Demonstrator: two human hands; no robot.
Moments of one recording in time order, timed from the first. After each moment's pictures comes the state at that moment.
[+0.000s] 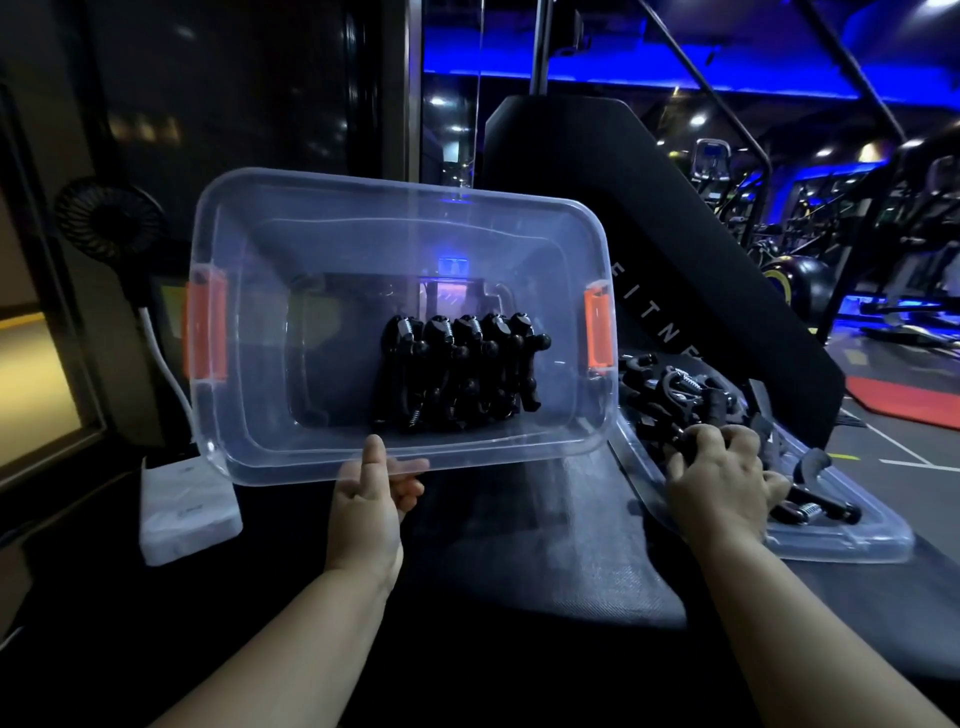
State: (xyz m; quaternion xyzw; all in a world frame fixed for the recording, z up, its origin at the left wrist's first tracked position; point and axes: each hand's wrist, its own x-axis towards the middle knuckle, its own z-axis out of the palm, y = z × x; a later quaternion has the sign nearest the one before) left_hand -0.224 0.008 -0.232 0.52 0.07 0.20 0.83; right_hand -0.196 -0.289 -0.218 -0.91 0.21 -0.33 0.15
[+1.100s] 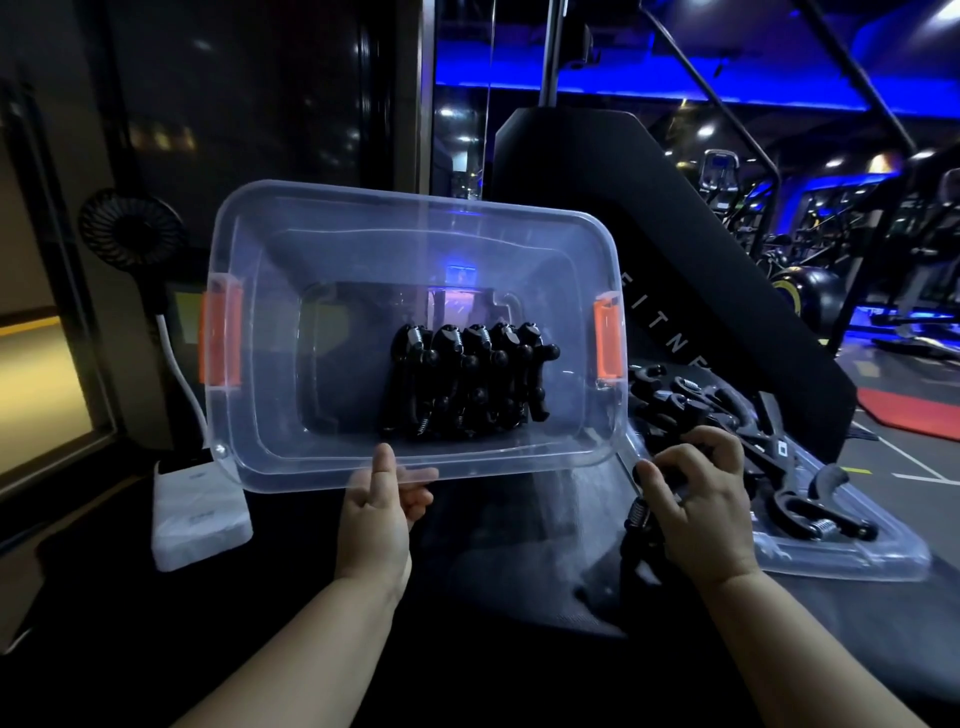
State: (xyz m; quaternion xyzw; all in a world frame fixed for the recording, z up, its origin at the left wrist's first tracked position) left_hand -0.227 0.009 -0.230 0.52 0.08 0.20 0.82; right_hand -0.218 -0.264 -0.221 -0.83 -0.07 -0.45 0.32
